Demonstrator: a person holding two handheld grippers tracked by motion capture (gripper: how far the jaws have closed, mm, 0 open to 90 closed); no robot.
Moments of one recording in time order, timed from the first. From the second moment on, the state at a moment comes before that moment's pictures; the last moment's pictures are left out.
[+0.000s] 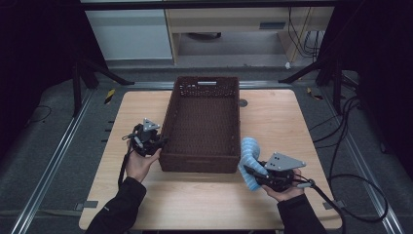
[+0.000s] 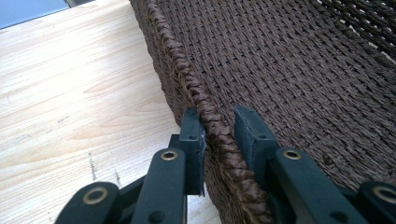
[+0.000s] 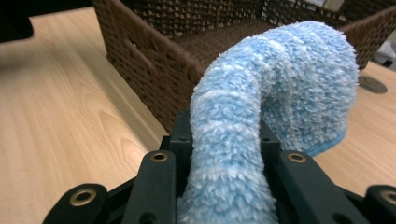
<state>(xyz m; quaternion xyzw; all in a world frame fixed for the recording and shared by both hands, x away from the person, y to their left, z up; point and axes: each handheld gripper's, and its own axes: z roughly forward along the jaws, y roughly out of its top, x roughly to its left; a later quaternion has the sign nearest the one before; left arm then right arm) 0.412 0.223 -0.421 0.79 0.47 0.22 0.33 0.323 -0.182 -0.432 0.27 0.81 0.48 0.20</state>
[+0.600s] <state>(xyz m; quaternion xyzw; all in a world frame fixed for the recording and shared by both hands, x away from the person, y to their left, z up) 0.412 0.223 -0.421 0.79 0.47 0.22 0.34 0.325 -0.172 -0.481 0.30 0.85 0.41 0.13</state>
